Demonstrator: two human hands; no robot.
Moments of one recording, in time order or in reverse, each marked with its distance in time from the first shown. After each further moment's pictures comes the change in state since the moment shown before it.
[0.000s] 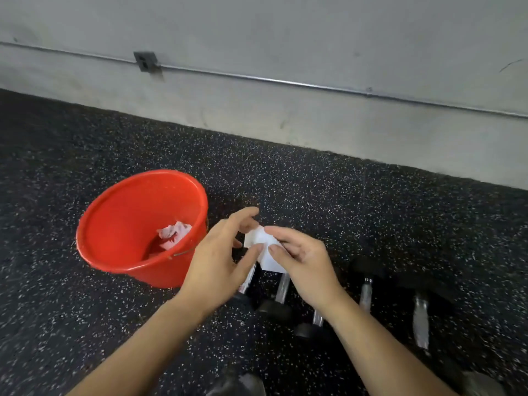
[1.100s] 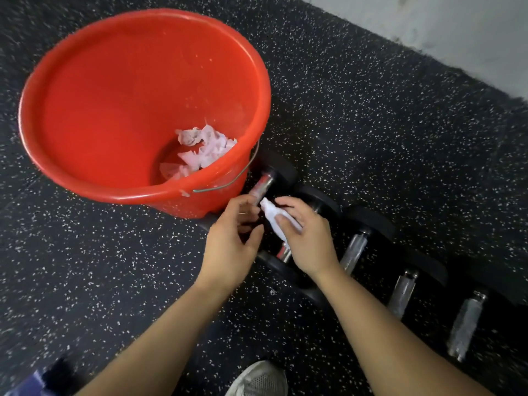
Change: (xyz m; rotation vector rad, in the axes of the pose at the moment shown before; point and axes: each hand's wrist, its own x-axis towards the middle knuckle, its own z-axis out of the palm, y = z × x) left_hand -0.065 -0.248 0.104 -0.265 0.202 -0.695; right_hand 0.102 0.261 0.110 -0.335 -0.183 0.174
